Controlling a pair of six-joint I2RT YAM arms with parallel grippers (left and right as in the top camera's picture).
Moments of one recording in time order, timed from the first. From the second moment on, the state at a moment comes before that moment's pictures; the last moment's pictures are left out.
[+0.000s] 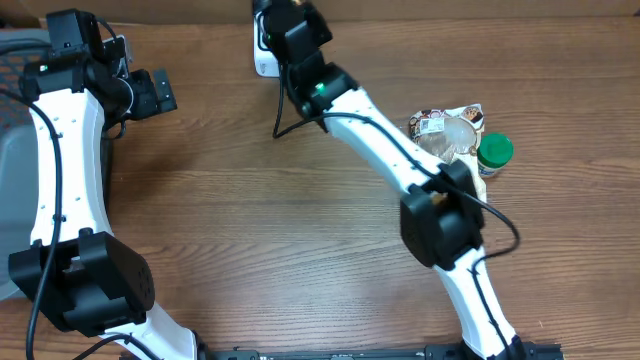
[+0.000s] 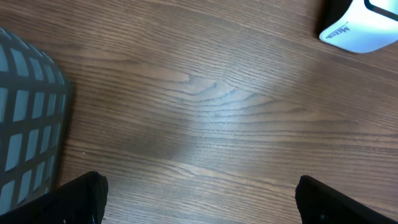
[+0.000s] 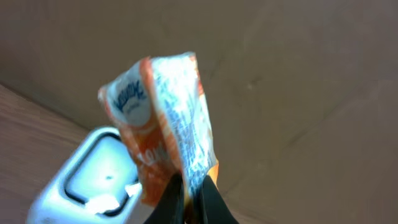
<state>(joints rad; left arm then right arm) 0.23 1.86 1.81 -1.10 0.12 -0.10 0.63 2.39 2.17 -0.08 0.55 -0.36</state>
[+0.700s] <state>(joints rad) 0.23 1.86 1.81 -1.10 0.12 -0.10 0.62 2.61 2.17 0.12 0.54 -0.82</state>
